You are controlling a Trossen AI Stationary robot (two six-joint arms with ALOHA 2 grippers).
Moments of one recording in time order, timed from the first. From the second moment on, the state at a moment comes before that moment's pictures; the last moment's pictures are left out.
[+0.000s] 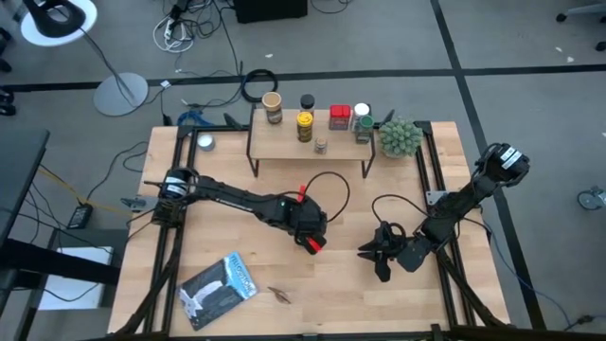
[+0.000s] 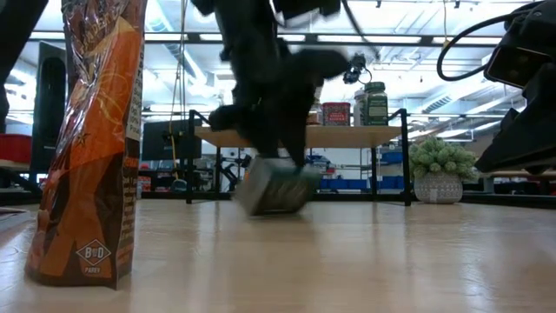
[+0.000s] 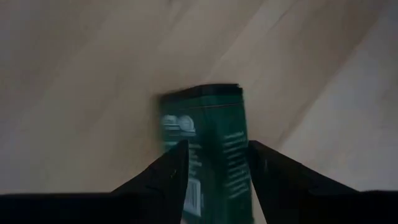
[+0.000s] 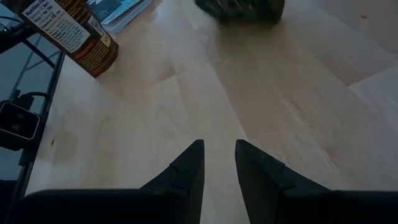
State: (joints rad) left arm -0.17 2.02 1.55 -0.74 -0.17 -0.84; right arm 0.75 1.37 0.36 0.32 0.63 0.93
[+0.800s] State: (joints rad) left arm -0.20 2.04 1.65 -0.82 -0.30 -0.77; right arm 0.75 1.37 0.36 0.32 0.63 0.95
